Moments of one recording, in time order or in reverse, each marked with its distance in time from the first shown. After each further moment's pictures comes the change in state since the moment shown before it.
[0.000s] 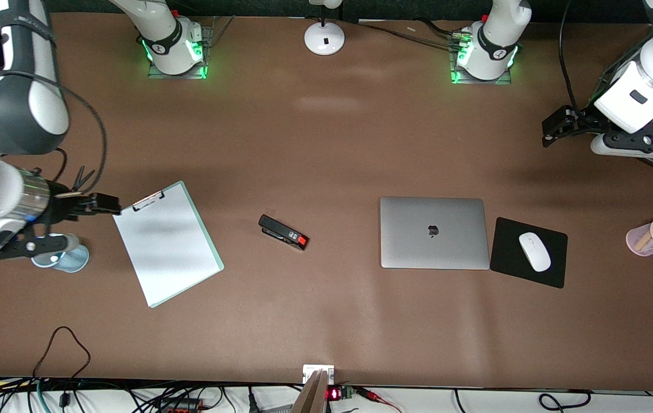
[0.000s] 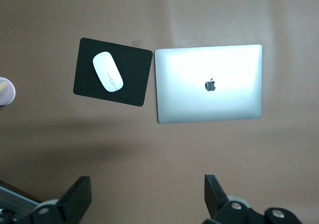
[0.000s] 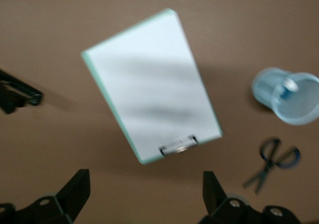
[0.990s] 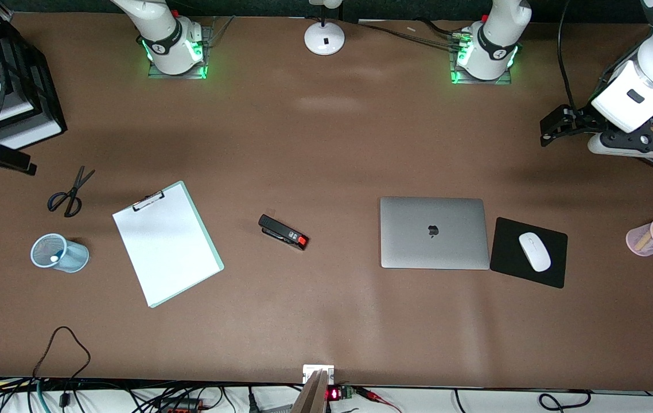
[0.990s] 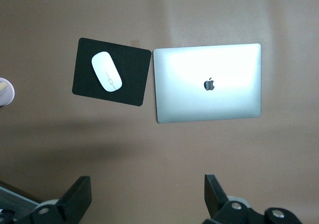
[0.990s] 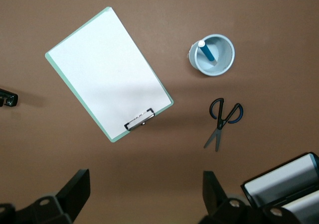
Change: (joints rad) left arm 0.000 0.001 -0.005 0.002 0.000 -0.003 0.000; right arm -0.087 -0.266 -0.039 -0.156 -0.037 -0.034 0.013
